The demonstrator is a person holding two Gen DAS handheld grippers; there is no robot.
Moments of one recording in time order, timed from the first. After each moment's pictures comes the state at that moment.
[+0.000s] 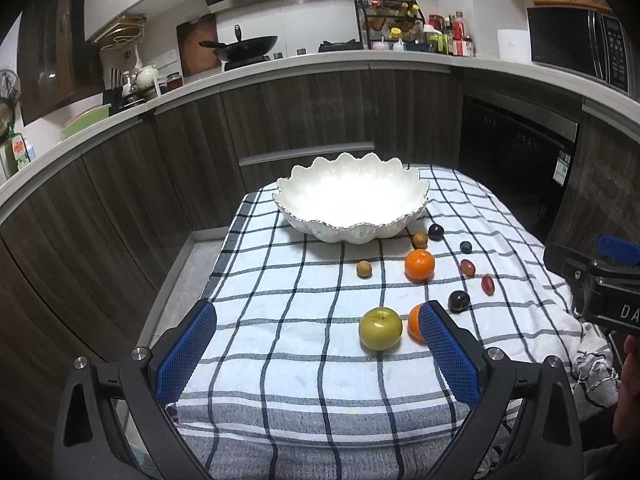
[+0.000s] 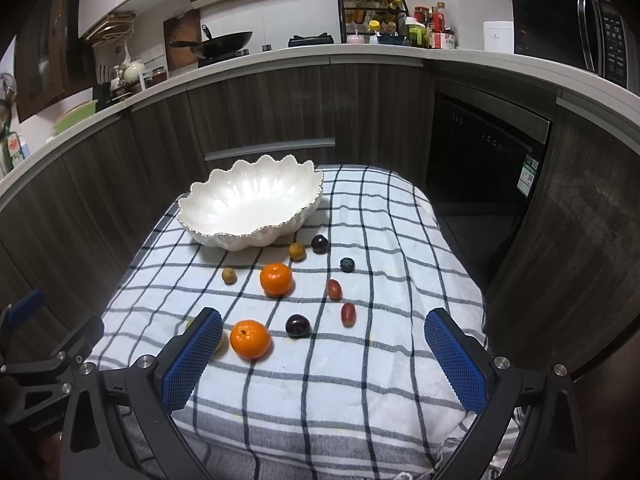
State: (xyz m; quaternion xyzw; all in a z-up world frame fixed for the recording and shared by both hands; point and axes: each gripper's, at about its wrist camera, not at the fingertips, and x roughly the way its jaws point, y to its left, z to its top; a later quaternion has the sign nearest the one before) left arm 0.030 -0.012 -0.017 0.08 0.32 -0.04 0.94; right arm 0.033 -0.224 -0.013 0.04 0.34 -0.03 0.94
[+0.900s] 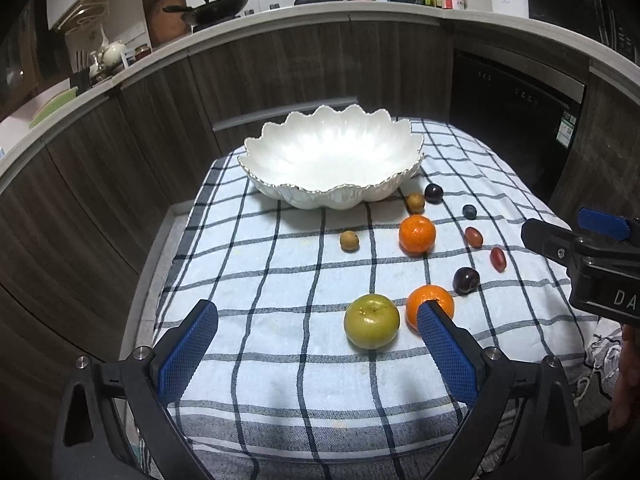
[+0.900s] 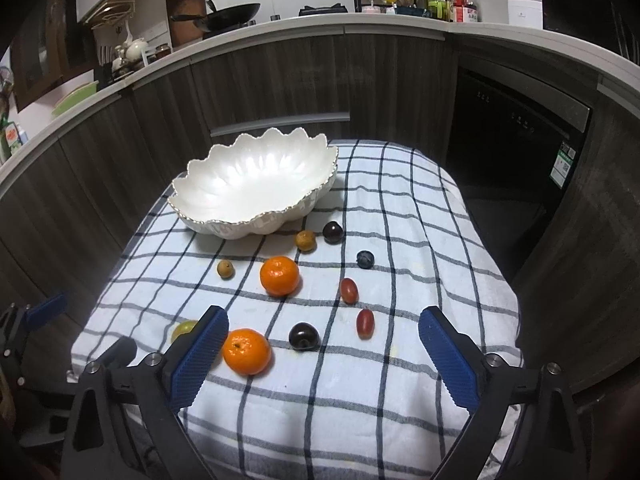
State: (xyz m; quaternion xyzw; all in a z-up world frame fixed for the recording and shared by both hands) left arm 0.084 -0.029 -0.057 0.09 0.40 -0.06 0.91; right arm 0.090 -0.223 -0.046 0.04 0.39 0.00 0.92
